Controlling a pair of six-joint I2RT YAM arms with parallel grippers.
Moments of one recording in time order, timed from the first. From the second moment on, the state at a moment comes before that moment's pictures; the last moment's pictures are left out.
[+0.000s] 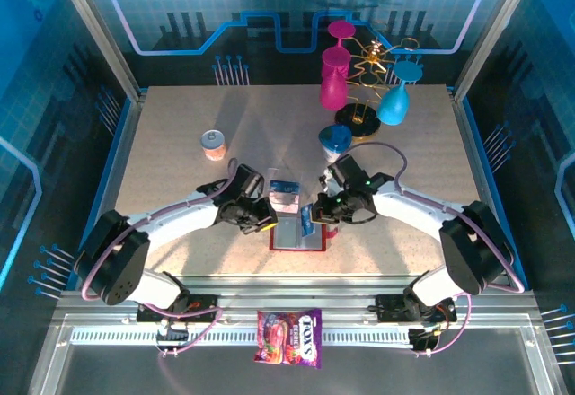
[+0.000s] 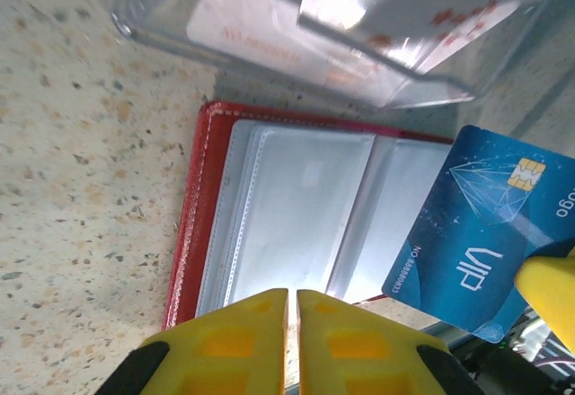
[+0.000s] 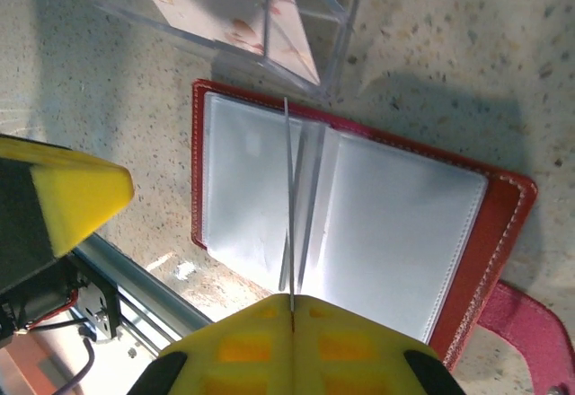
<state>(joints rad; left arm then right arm) -0.57 1.42 0.78 -0.44 0.37 -1.00 0.59 1.49 0.90 -0.53 -0.47 0.63</state>
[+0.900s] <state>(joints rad) -0.41 1.21 0.62 -0.46 0.37 -1.00 0.66 1.78 1.53 -0.96 -0.25 -0.29</state>
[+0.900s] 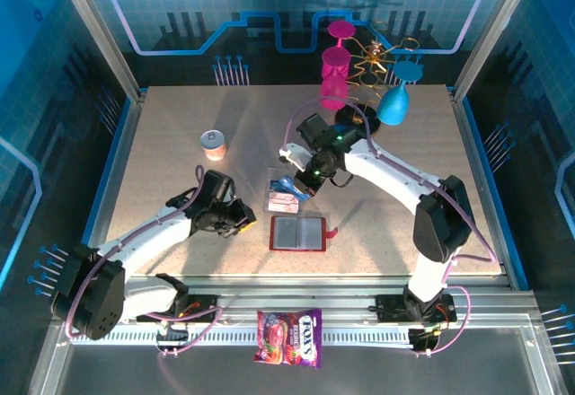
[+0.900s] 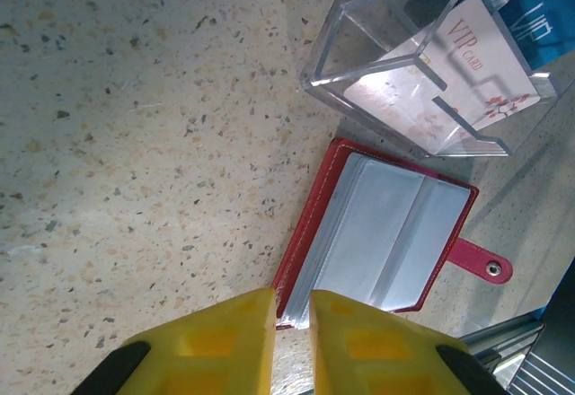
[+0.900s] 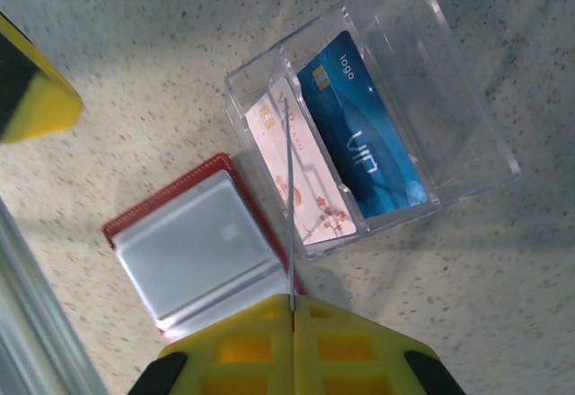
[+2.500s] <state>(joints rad) -0.36 1.15 0.57 -0.48 0.38 -1.00 0.69 2.30 2.16 -1.38 -0.19 -0.70</state>
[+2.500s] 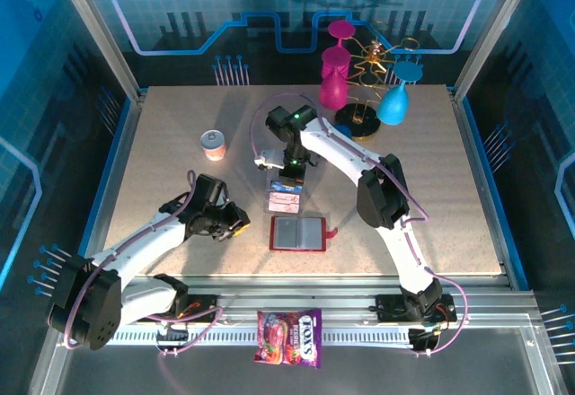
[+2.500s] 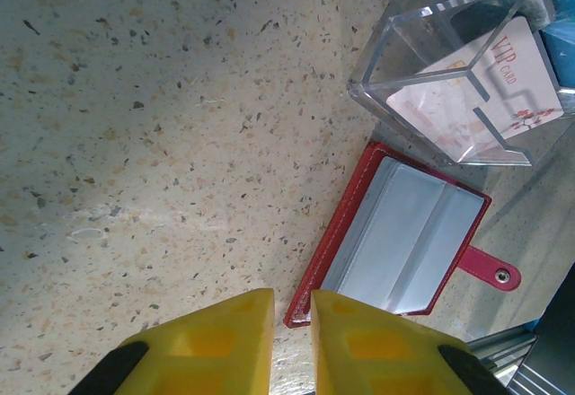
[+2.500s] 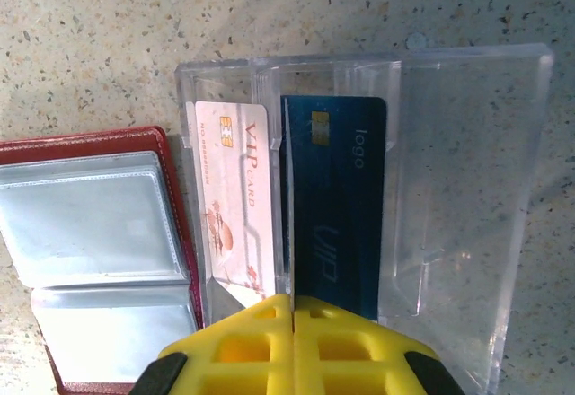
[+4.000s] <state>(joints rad) -0.52 1.45 0.62 -0.26 0.47 -1.03 0.73 1.67 1.29 -0.71 -0.15 0.25</state>
